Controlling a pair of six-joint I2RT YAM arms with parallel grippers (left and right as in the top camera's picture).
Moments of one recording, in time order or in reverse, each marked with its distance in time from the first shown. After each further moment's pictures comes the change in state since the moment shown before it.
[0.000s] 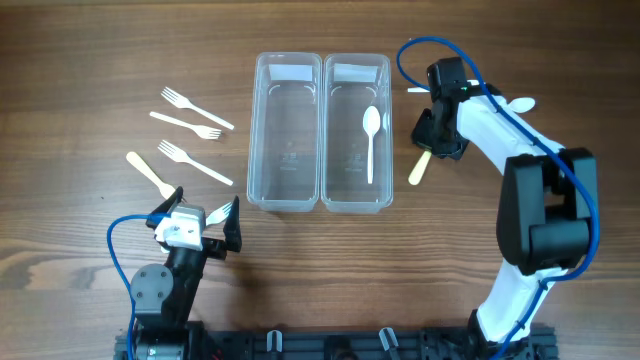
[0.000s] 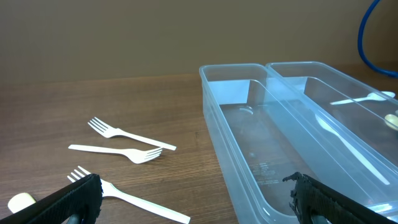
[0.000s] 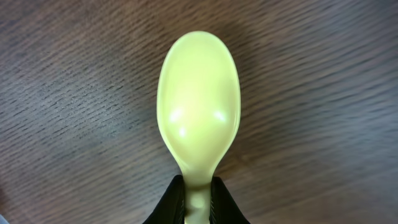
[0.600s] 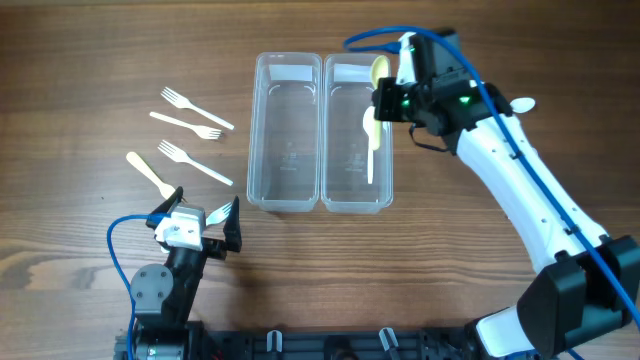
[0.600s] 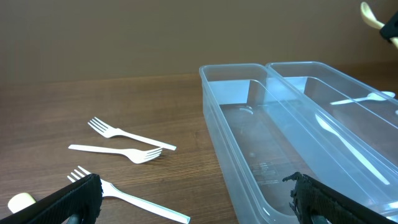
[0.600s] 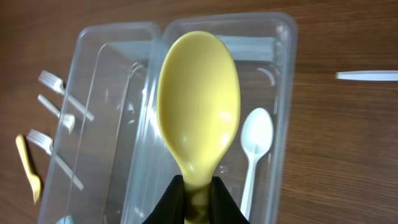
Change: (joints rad) left arm 0.000 0.000 0.000 0.000 0.000 0.000; right arm 0.199 -0.341 0.057 0.118 -0.261 -0.269
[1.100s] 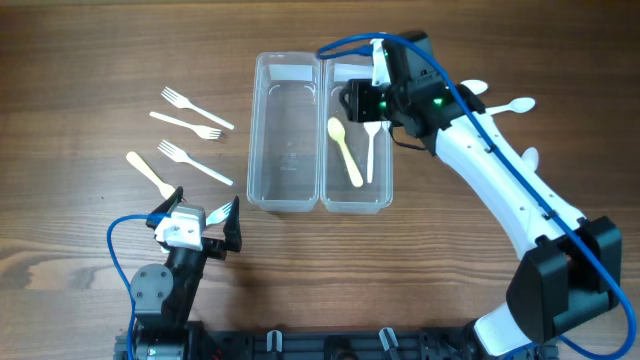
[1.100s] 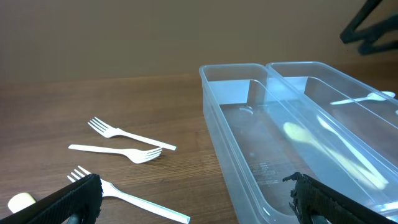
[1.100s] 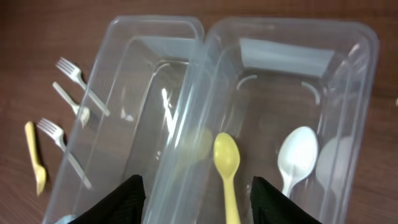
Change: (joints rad) left arm 0.000 0.000 0.000 0.000 0.000 0.000; right arm 0.061 0.064 0.007 0.103 -0.007 -0.026
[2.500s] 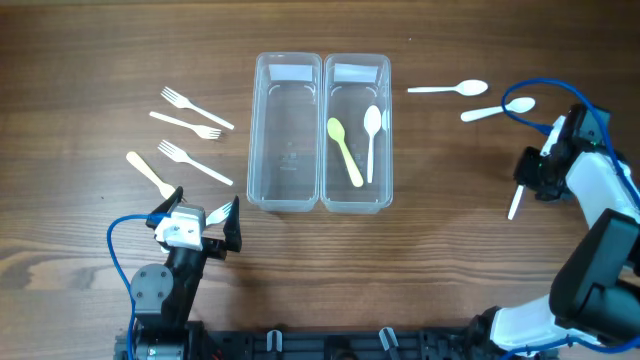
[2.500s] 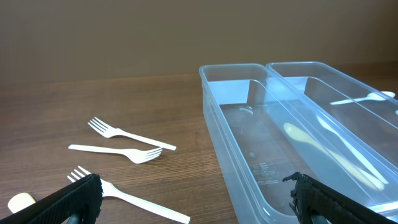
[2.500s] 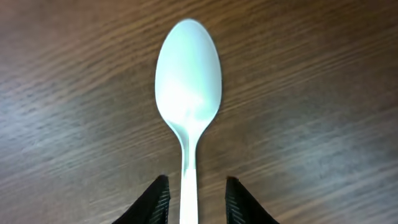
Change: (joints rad) left arm 0.000 0.000 0.000 0.000 0.000 0.000; right arm -0.800 -0.022 -0.414 -0.046 0.231 -0.314
